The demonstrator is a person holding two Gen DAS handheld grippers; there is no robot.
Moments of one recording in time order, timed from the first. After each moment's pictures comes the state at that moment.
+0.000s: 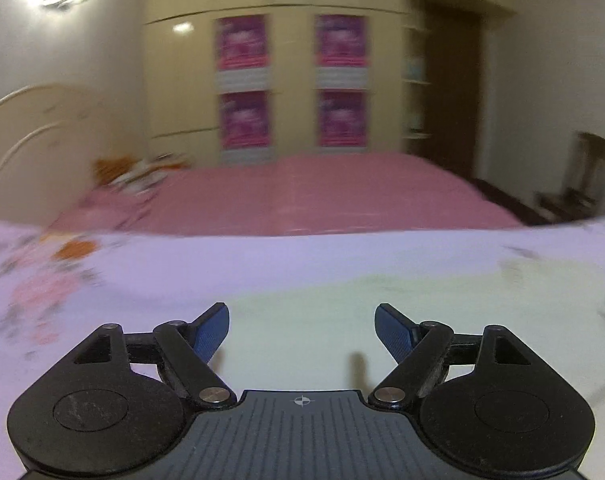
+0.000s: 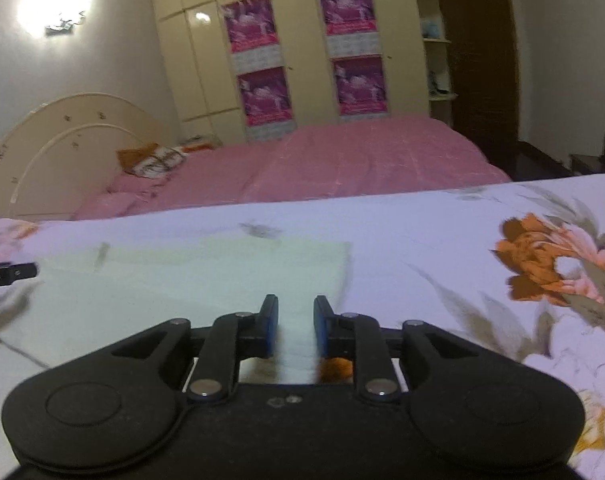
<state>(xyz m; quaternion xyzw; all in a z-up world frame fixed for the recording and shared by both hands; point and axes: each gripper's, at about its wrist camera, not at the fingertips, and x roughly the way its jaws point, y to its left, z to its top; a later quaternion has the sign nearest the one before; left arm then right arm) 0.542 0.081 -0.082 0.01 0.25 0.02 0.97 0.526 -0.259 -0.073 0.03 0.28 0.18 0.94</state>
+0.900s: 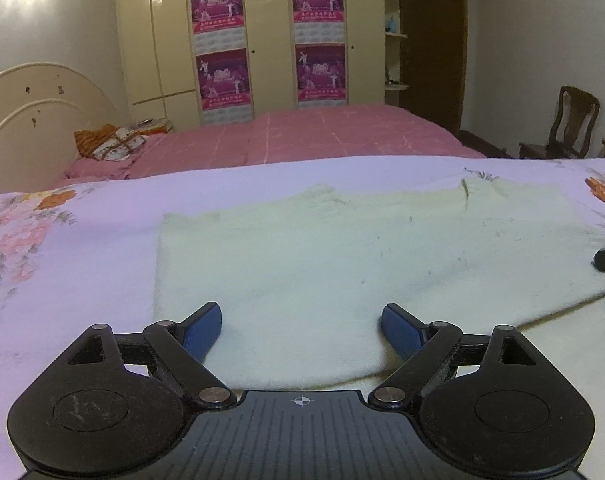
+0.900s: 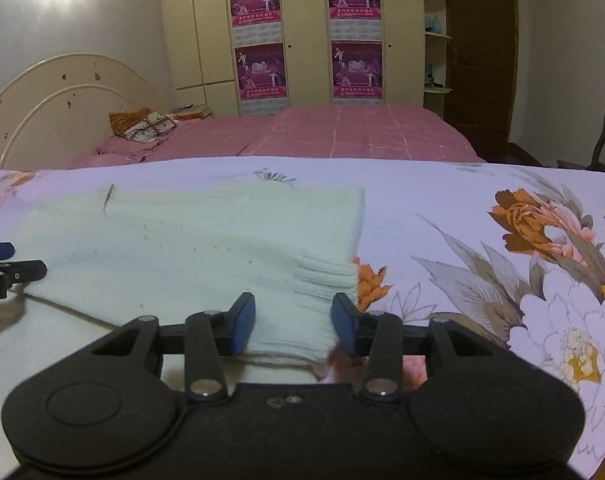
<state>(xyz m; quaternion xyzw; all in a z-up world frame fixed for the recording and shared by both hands) 0.511 0.064 -0.098 0.03 0.32 0.03 0.95 0.499 -0.244 -0.085 -0.02 0.31 0.13 0.94</state>
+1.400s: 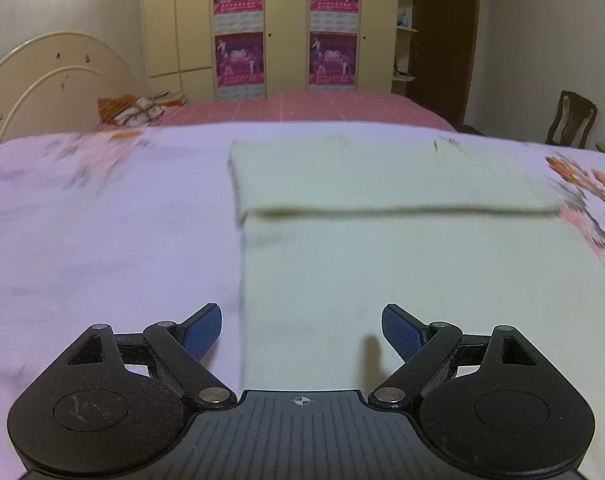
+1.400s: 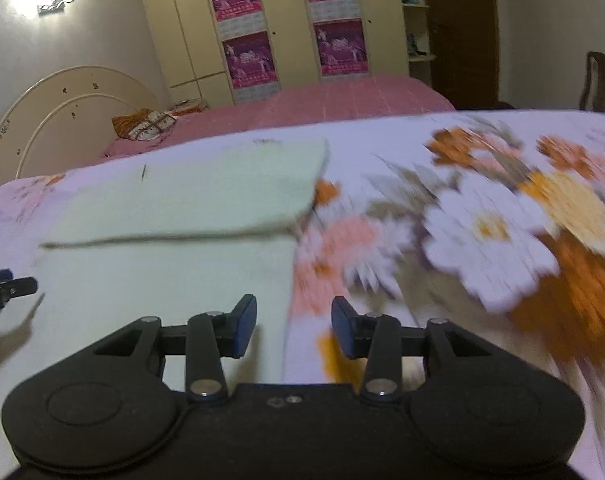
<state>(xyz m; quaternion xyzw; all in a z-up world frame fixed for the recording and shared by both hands) 0.346 0.088 -0.082 -0.01 0.34 0.03 0.94 0.374 -0.307 -0.063 0.04 0.35 0.13 0.93</state>
